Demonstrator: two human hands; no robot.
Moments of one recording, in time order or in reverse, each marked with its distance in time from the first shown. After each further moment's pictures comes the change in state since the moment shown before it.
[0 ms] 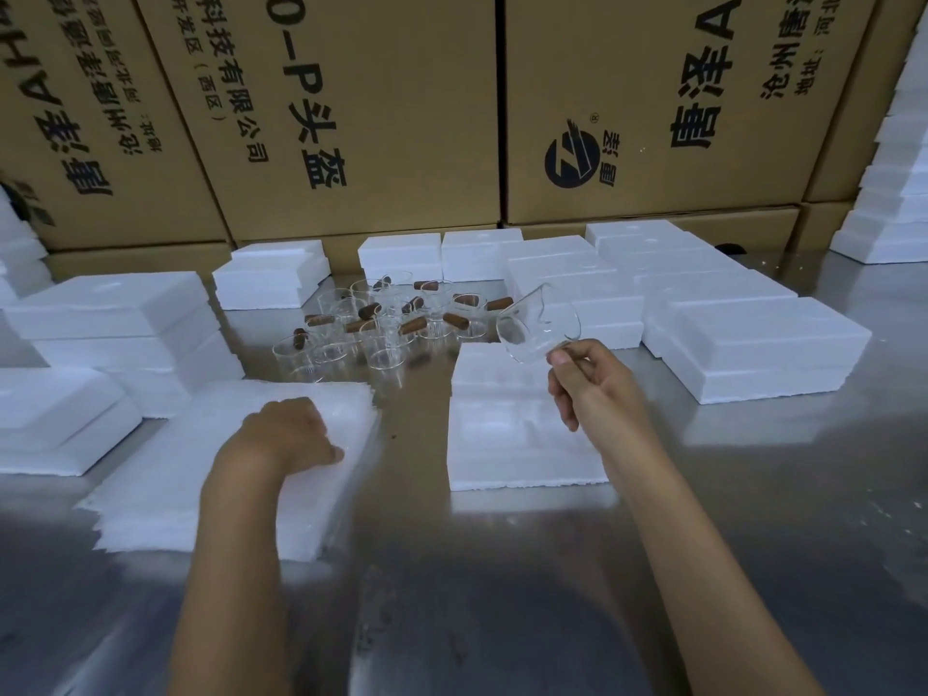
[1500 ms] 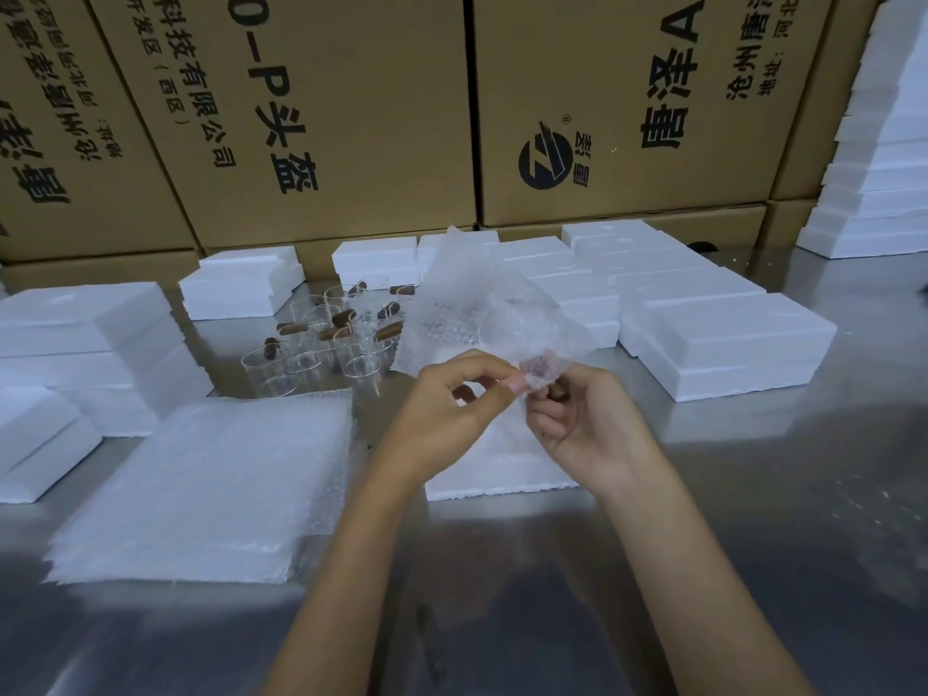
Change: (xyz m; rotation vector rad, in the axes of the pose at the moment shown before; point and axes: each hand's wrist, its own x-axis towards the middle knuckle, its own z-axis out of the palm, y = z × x) left_hand -0.026 0.118 0.060 -0.877 0.049 0.903; right_hand -0.001 -0.011 -0.005 0.766 -0.142 0.446
